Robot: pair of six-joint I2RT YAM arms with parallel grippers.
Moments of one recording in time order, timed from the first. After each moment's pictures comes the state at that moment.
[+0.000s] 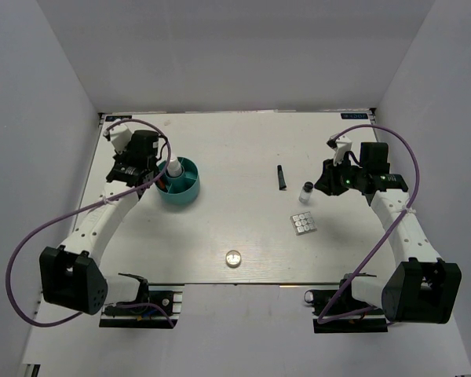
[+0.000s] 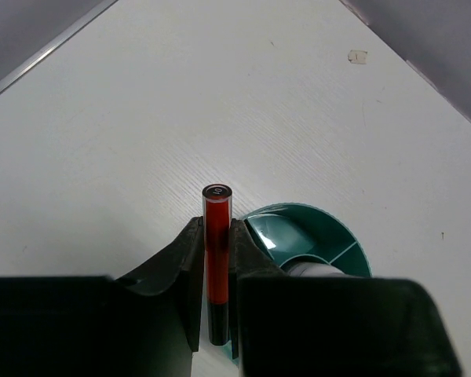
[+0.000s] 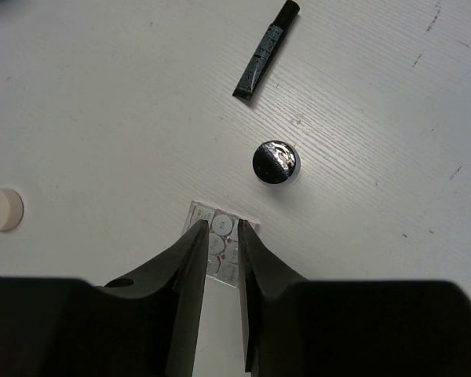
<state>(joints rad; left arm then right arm) -0.26 1.28 1.09 -0.46 -0.73 -0.70 0.02 1.20 0.96 -0.57 -0.59 -0.29</state>
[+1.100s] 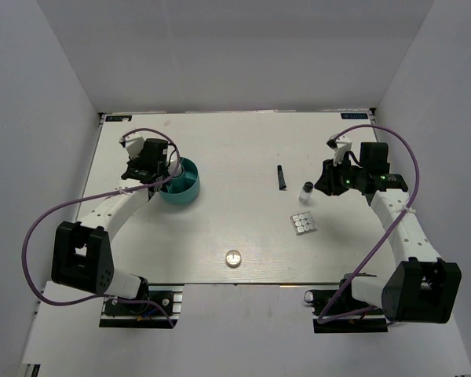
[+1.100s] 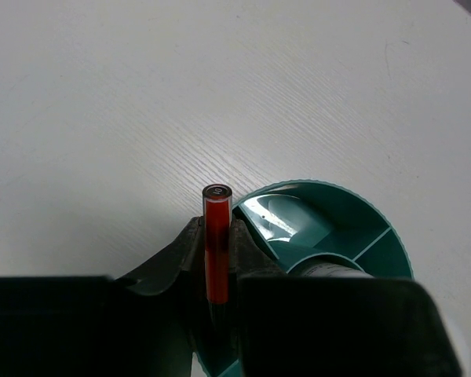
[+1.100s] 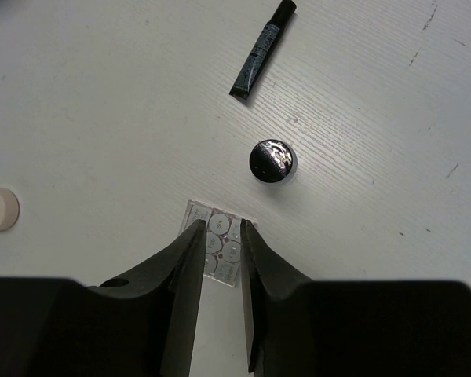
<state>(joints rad) -0.26 1.42 0.97 -0.26 -0.65 -0.68 0.02 1.20 0.96 -0.57 -0.58 -0.29</state>
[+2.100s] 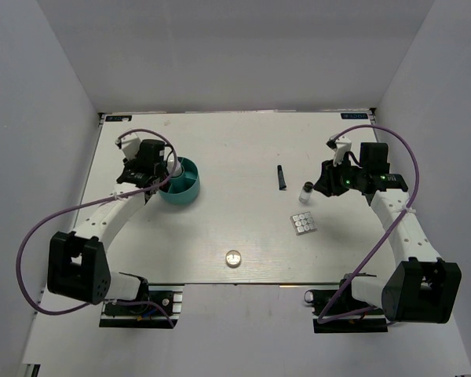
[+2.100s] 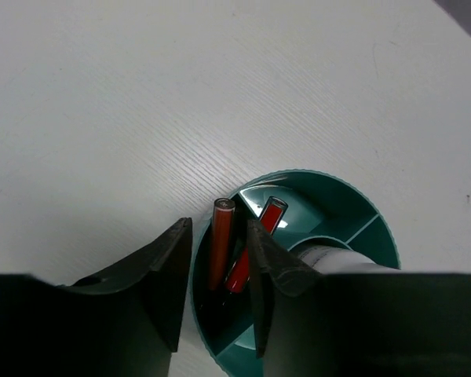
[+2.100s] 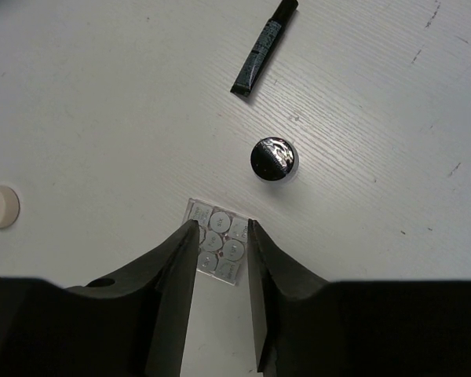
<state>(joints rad) -0.26 1.38 0.96 -0.29 -0.63 -0.70 0.02 1.20 0.96 -0.58 -0.58 -0.30</state>
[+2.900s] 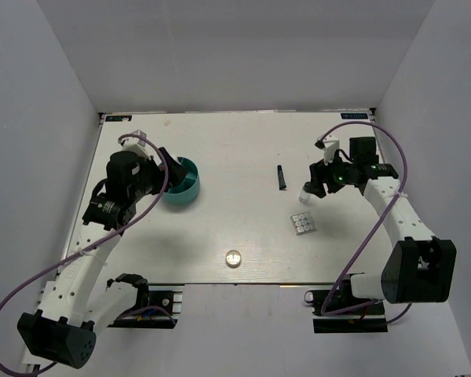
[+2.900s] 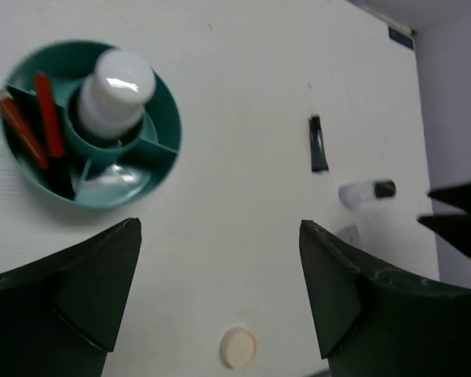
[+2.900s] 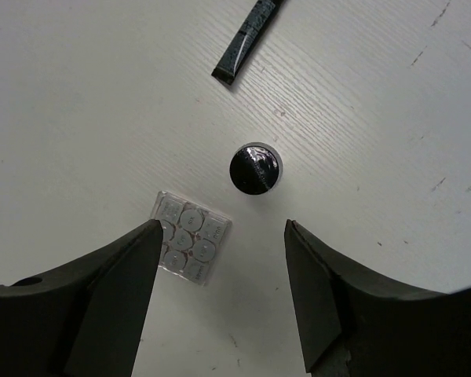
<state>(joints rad) -0.26 0.94 0.98 -0.47 0.06 -0.57 0.06 1.31 1.02 -0.61 -0.53 -0.42</state>
